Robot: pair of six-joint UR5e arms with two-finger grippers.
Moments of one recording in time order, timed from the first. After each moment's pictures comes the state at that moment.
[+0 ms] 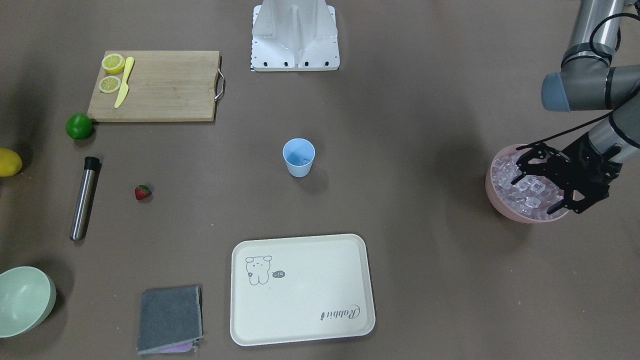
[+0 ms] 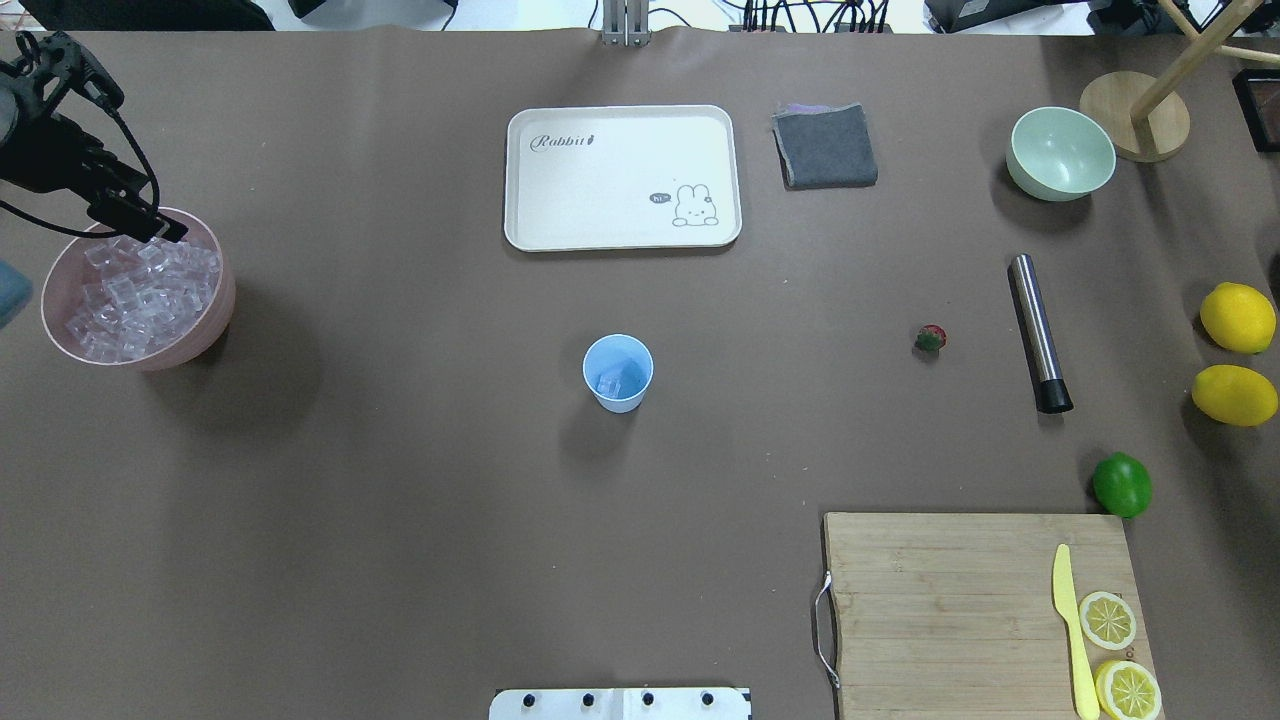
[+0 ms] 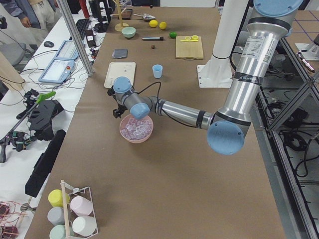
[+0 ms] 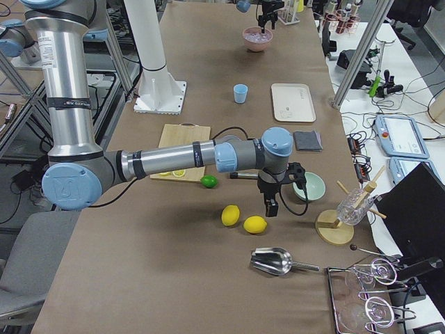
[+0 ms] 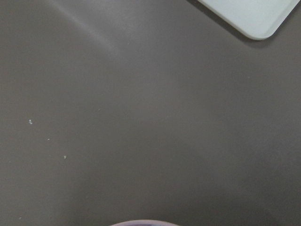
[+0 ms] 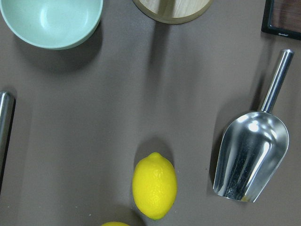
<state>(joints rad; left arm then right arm) -1.15 -1.83 -1.50 -2.13 -2.36 0.01 1.45 -1.50 1.68 -1.59 2.26 0.03</state>
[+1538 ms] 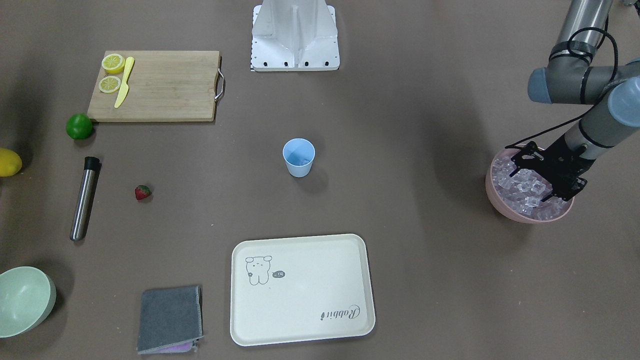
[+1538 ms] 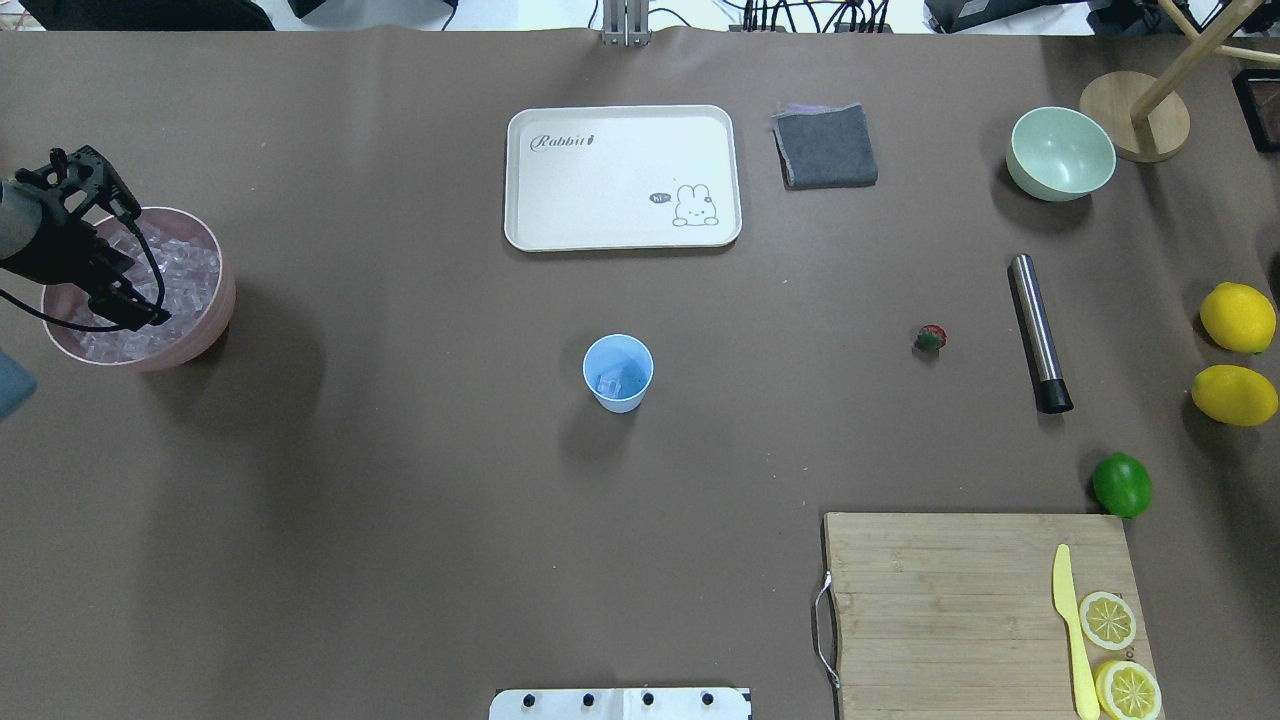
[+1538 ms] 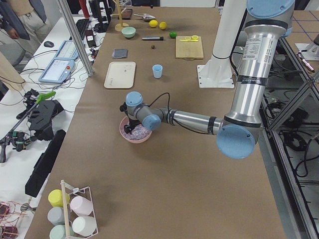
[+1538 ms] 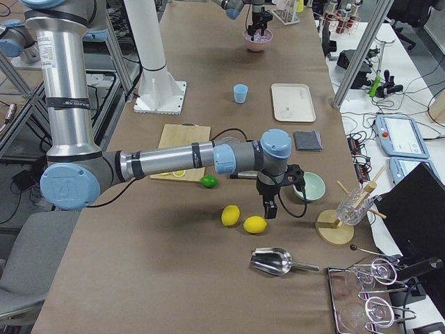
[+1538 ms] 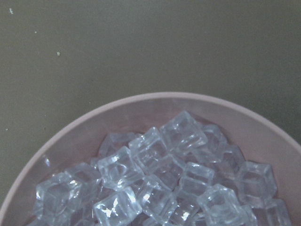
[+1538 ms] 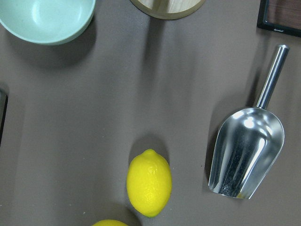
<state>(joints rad) -1.04 -1.72 -1.51 -2.12 -2.22 0.07 1.45 -1.51 1.68 -1.59 2.25 0.03</state>
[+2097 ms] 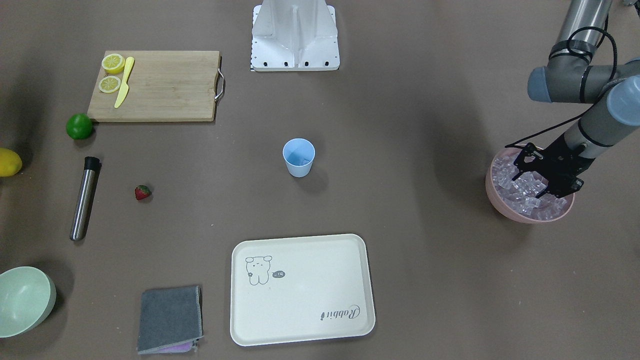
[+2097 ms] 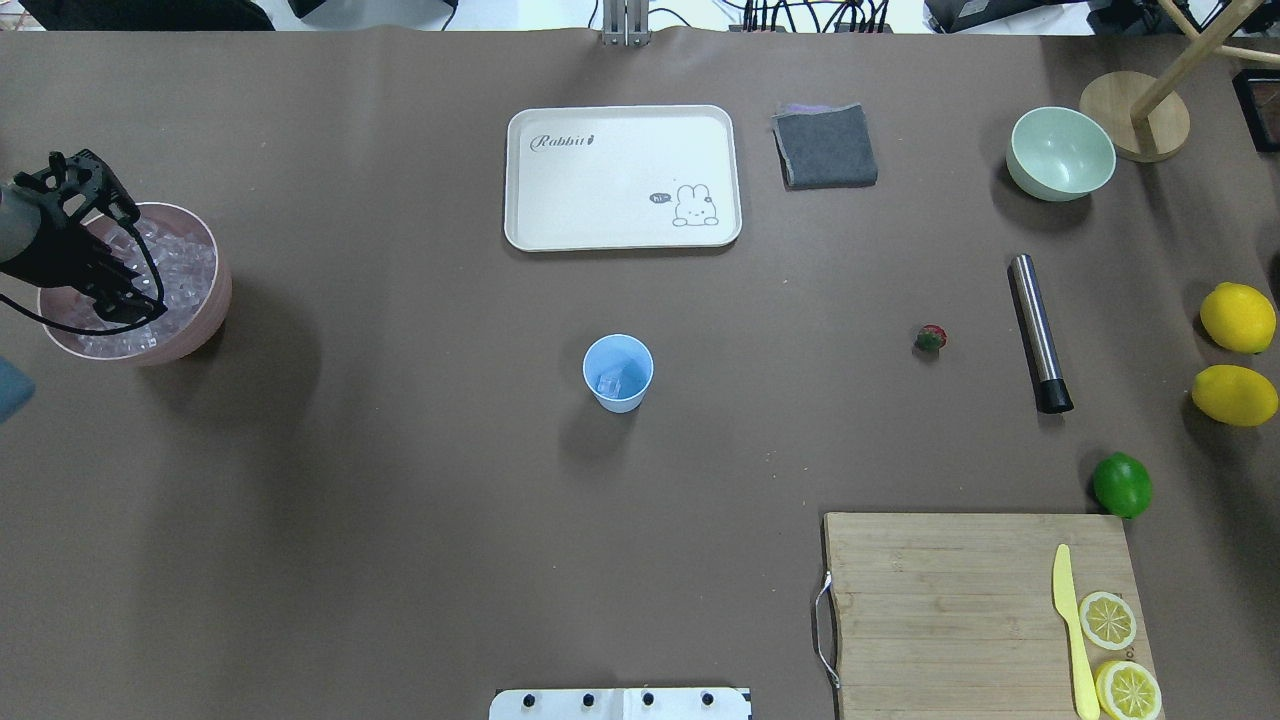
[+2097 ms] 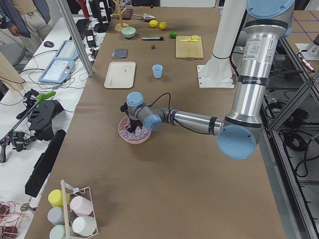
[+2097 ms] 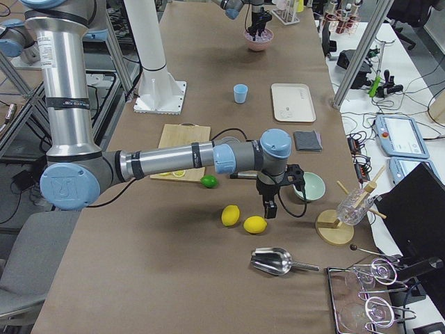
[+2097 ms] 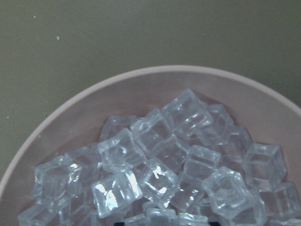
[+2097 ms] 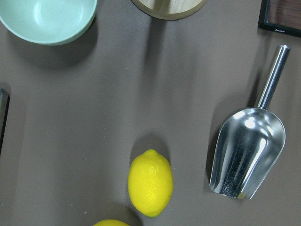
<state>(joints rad) -1.04 -1.71 -1.52 -2.12 -2.22 0.06 1.45 -1.51 1.68 -1.59 2.25 0.03</state>
